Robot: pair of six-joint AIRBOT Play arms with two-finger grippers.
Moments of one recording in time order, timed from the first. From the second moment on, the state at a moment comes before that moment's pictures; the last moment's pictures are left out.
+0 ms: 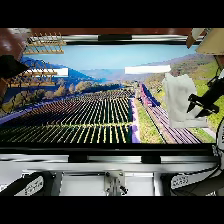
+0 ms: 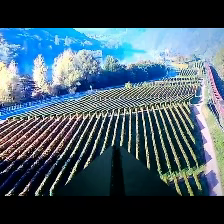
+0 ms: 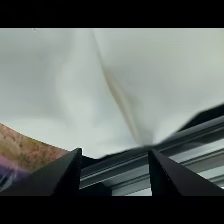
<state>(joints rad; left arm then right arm) 0.17 -1.10 1.57 1.05 -1.30 -1.42 -0.37 -1.70 1.64 -1.56 1.74 1.76</state>
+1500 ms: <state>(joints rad) -0.24 -1.56 1.59 1.60 -1.51 -1.58 0.16 -1.71 1.89 -1.37 1.68 1.76</state>
